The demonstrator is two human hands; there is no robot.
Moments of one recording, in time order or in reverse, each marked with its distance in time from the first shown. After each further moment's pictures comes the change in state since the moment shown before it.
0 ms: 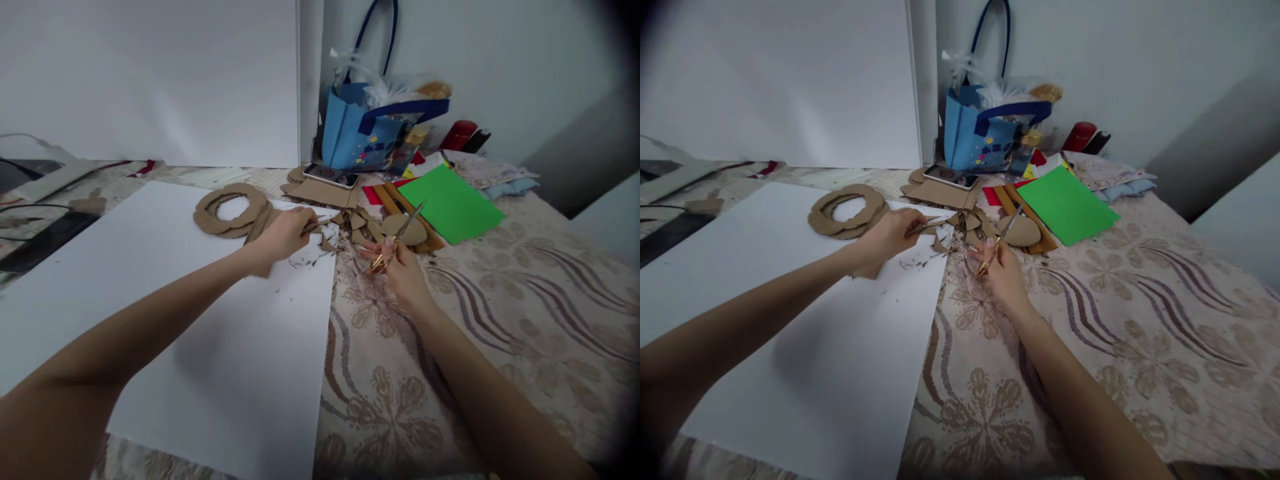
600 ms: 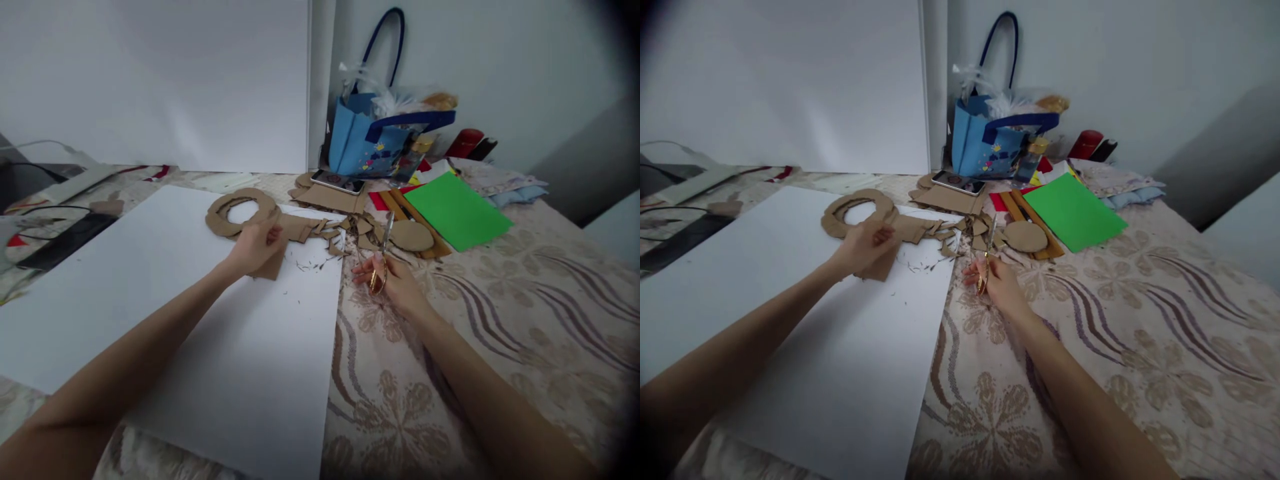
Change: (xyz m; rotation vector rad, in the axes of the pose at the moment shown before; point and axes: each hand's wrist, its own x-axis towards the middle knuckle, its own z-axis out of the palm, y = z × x) left_hand -0.054 -0.045 -0.012 -0.138 0.154 -0.280; right_hand -0.008 -0.001 0.003 -0.012 -0.228 0.119
